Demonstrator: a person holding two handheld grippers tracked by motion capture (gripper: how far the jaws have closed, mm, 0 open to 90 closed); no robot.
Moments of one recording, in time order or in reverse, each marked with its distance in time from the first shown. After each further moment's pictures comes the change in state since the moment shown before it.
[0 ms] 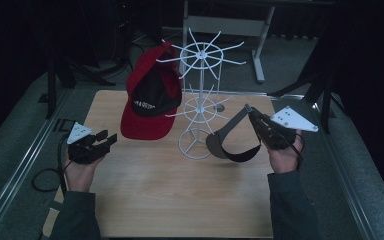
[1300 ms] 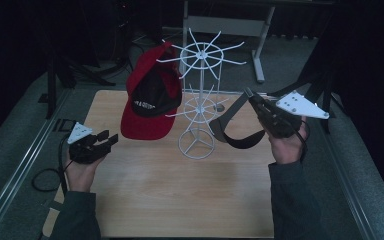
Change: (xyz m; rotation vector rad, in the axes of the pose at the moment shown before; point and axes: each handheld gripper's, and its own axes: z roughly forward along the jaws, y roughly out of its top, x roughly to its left) left arm -0.001 0.000 0.001 -0.001 -0.024 -0.015; right arm 0.000 0.047 -0.005 -0.085 0.026 -0.011
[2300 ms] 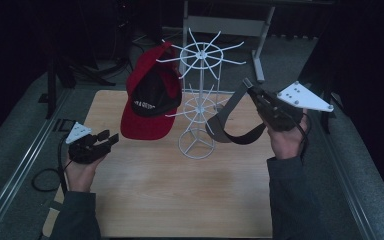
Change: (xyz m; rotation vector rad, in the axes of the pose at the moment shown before) left arm 0.000 0.001 -0.001 -0.011 -0.018 -0.010; right arm 0.004 0.026 0.001 -0.051 0.012 -0.014
